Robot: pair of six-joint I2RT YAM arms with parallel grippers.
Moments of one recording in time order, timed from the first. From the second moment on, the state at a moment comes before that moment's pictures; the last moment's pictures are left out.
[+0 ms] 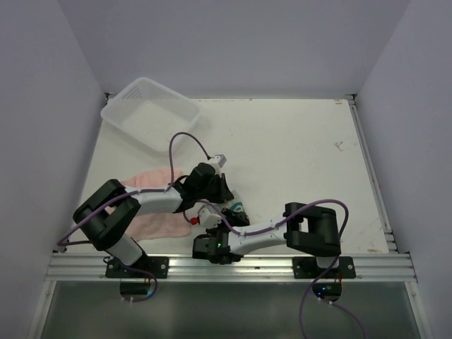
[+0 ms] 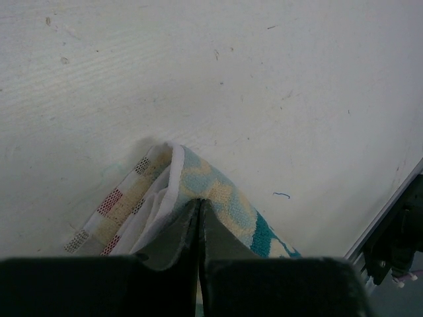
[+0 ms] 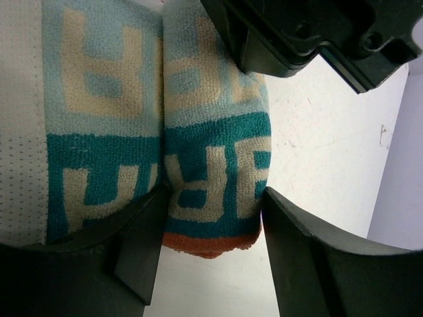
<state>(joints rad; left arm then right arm) -0.76 1.59 0.66 0.25 0.15 -0.67 1.50 1.90 1.09 -0.68 1.05 0.55</state>
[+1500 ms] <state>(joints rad) -0.76 1.59 0.66 0.21 0.12 -0.67 1.47 1.52 0.92 -0.55 0.91 0.68</state>
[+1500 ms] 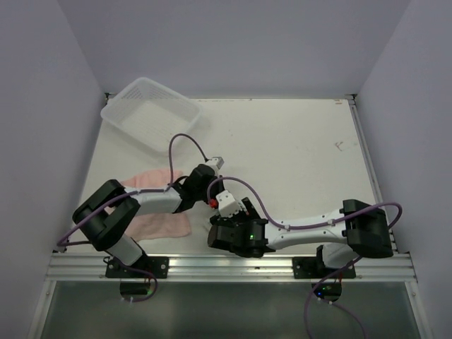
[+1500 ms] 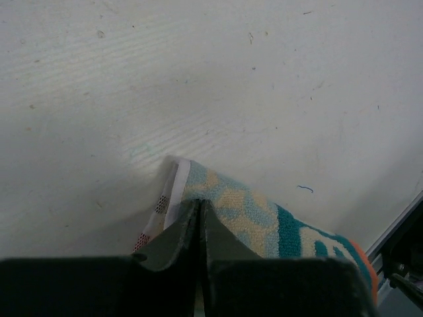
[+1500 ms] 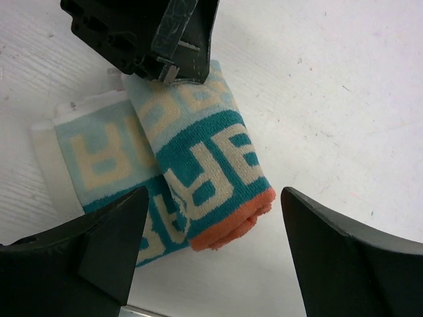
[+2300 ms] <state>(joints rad) -0.76 1.49 0.66 0.09 0.11 -0.65 1.09 1.08 0.57 -0.24 0.47 0.72</state>
